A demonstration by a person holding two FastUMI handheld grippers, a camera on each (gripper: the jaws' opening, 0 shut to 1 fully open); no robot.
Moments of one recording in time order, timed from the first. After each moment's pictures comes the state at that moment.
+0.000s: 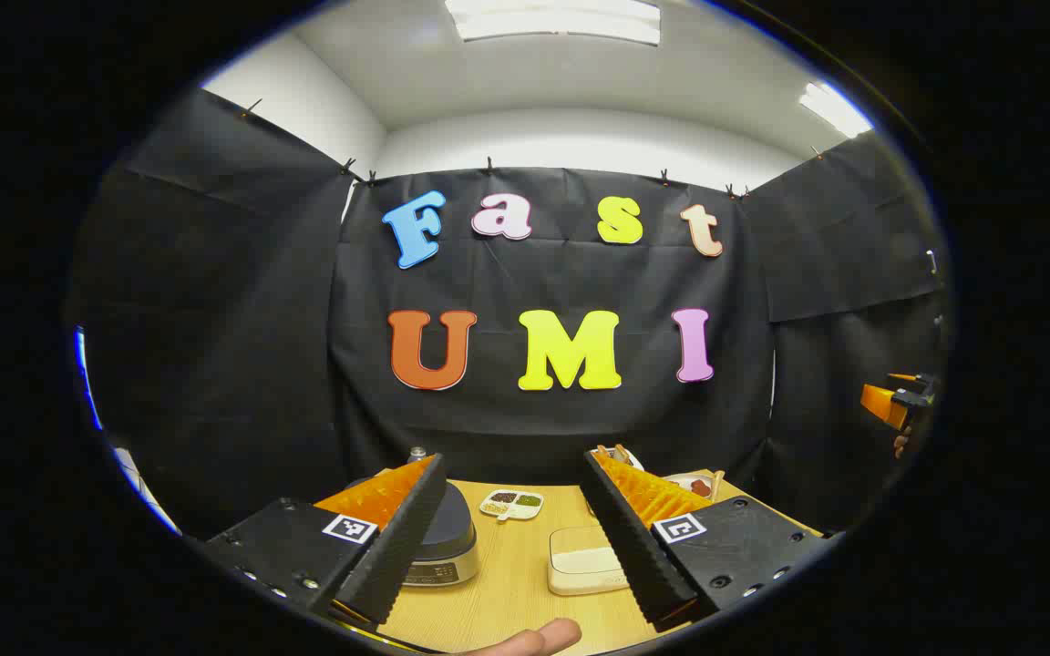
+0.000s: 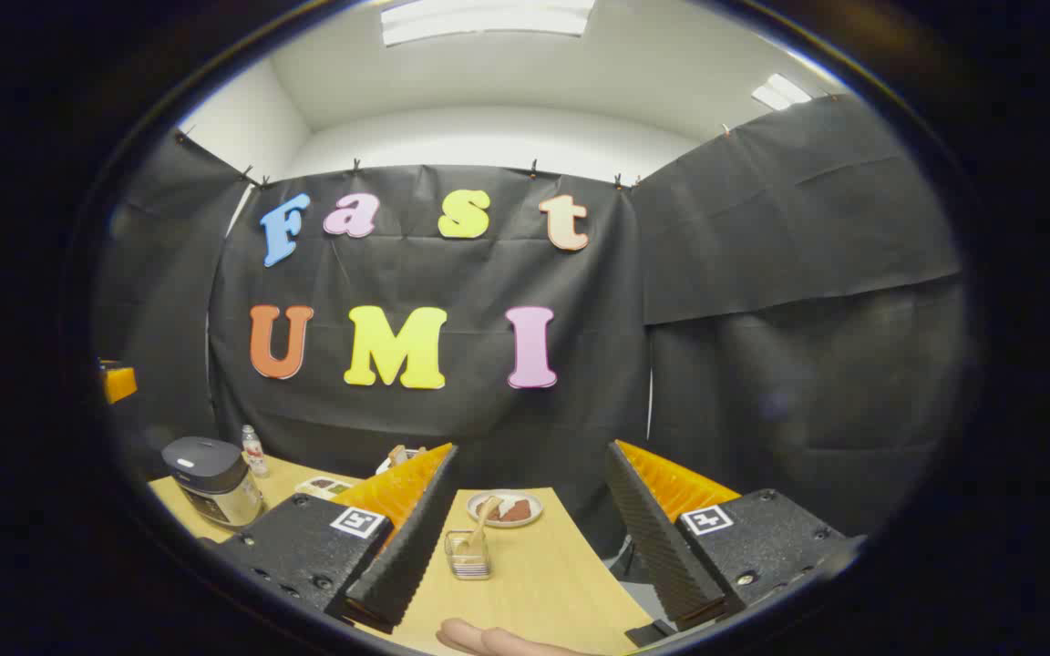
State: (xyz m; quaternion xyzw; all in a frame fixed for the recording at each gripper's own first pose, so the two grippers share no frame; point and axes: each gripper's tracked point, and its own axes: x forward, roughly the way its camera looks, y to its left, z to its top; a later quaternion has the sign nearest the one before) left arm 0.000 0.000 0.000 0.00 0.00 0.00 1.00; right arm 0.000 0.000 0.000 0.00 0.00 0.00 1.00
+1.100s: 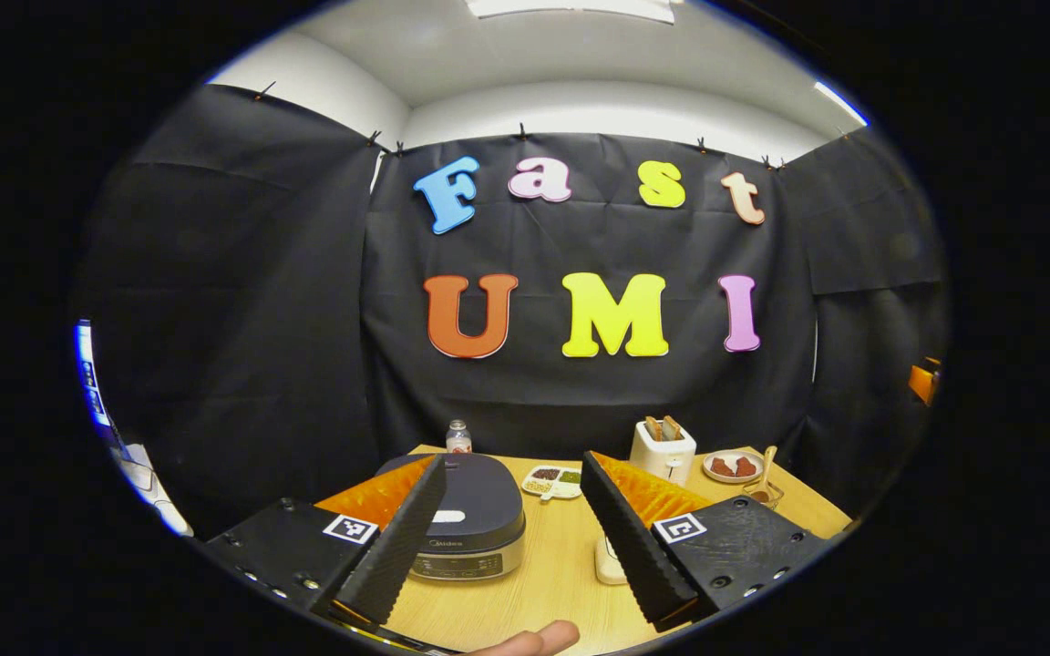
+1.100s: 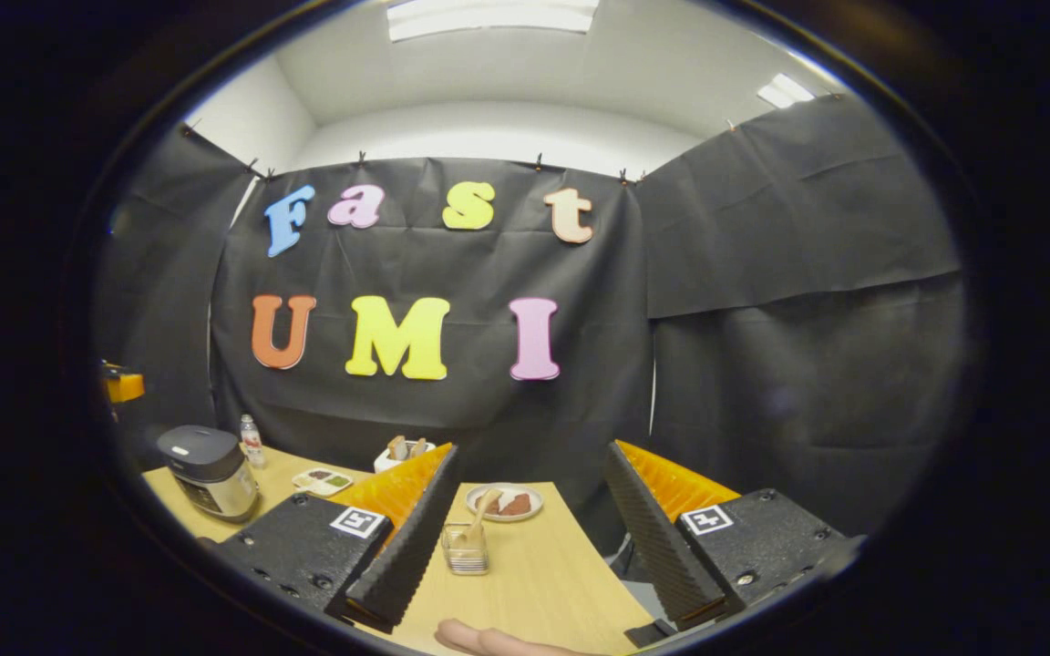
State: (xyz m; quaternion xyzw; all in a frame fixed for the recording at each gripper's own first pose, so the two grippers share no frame) left arm 0.041 0.060 -0.052 0.00 0.06 0.05 1.00; right arm 0.007 0.001 -0.020 -0.01 0.01 0.01 1.00
